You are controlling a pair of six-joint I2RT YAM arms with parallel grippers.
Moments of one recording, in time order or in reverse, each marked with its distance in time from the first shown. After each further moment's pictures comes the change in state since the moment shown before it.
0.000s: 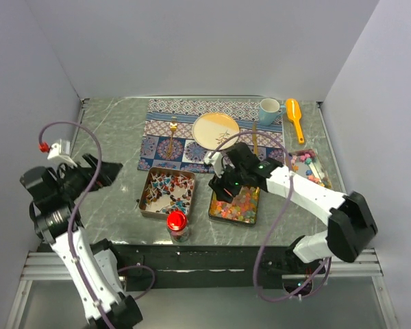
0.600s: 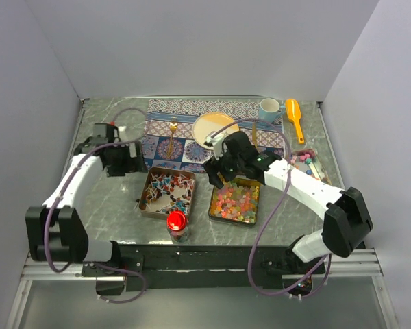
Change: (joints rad) left arm -0.611 0.766 0.179 -0.050 -0.686 0.104; right arm -0.018 0.067 0.098 0.114 0.154 0.212
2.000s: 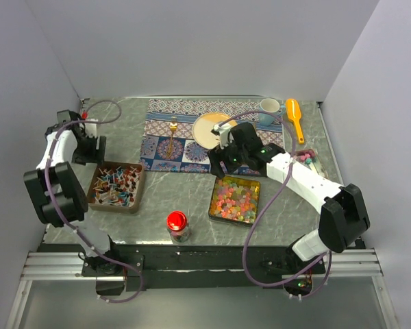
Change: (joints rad) left arm 0.336 0.377 0.308 -0.077 -0.129 0.534; right arm -0.092 0.035 0.049 0.026 -0.047 0.059
